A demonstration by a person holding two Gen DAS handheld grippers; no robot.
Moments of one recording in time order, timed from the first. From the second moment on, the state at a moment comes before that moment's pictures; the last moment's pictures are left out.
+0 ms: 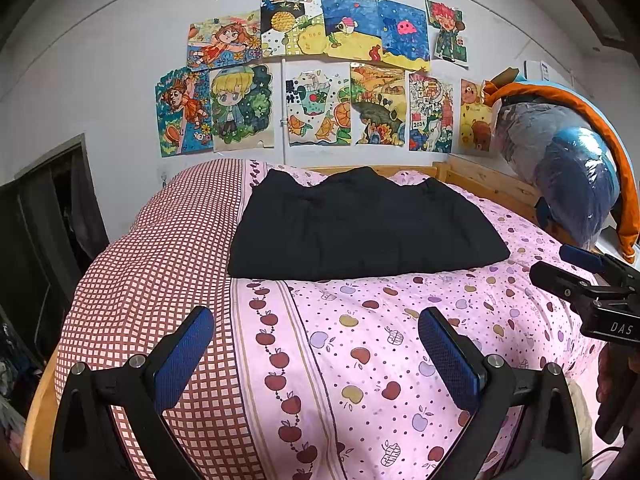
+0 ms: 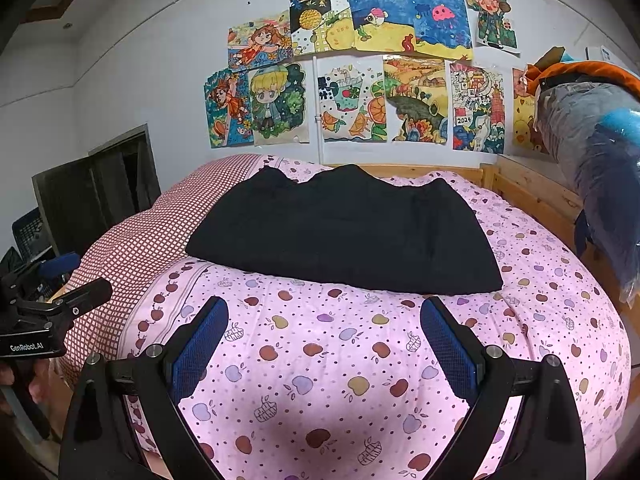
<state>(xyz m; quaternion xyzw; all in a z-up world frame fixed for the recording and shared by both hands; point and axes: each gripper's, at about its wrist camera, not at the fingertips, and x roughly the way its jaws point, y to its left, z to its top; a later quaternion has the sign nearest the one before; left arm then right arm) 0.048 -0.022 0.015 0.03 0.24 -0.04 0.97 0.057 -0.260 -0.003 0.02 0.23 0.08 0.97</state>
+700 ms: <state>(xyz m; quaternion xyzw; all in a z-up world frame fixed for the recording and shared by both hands) 0.046 -0.025 0.013 0.03 0.25 -0.04 0.97 0.059 -0.258 -0.002 0.02 0.23 0.08 0.97</state>
